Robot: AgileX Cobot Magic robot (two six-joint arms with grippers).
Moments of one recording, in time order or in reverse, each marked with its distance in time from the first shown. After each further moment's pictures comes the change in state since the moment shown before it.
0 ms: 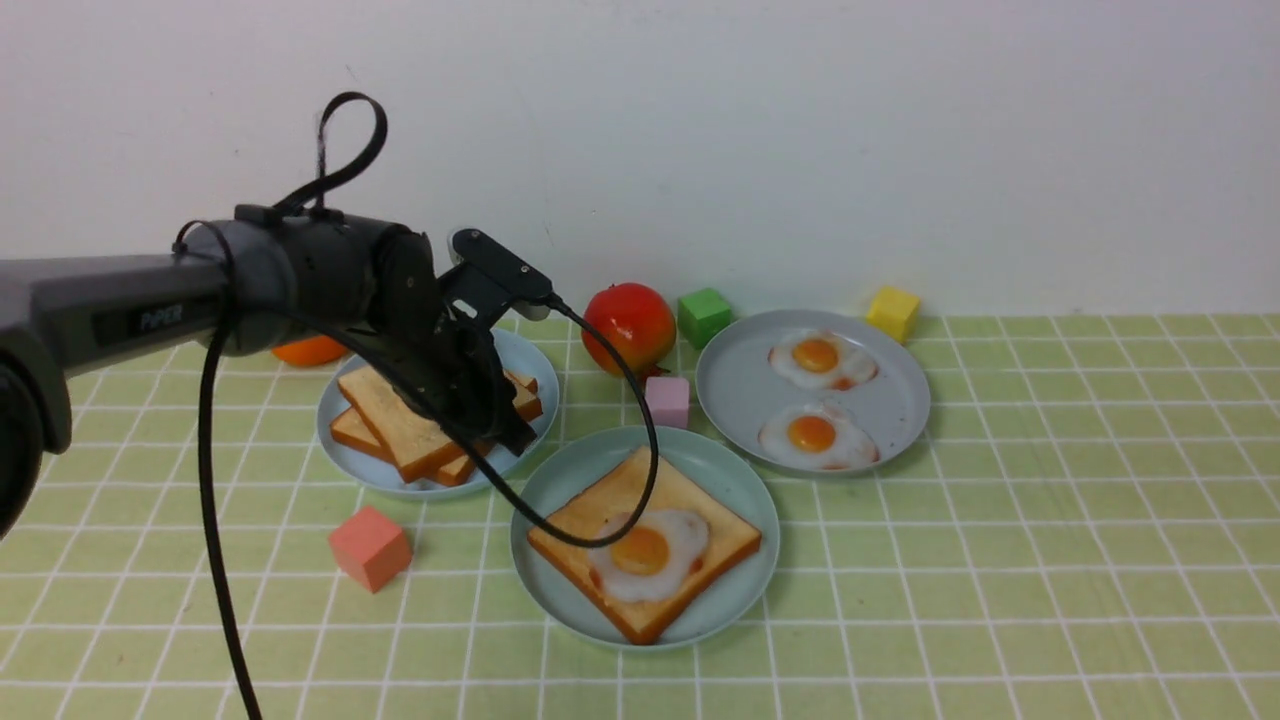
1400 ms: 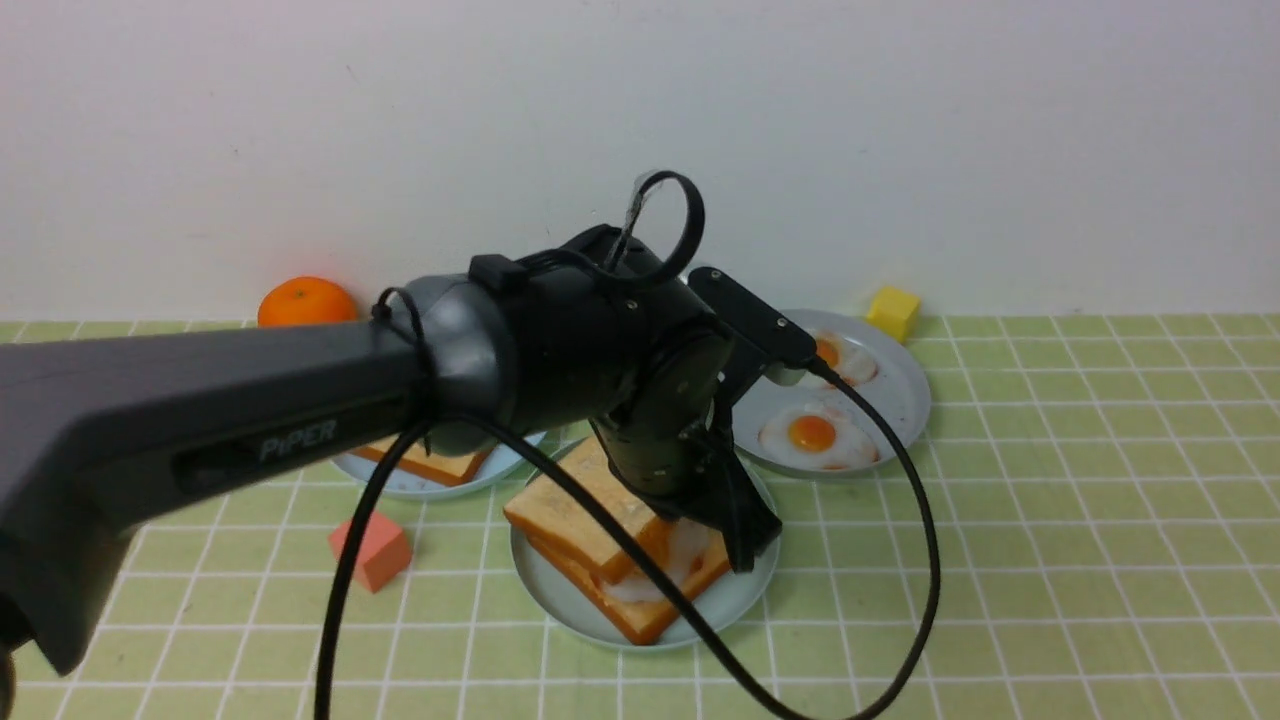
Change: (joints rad) right arm 0.000 -0.219 0.001 -0.093 0.113 0.000; left arm -0.453 -0.143 0.023 0.279 0.188 -0.548
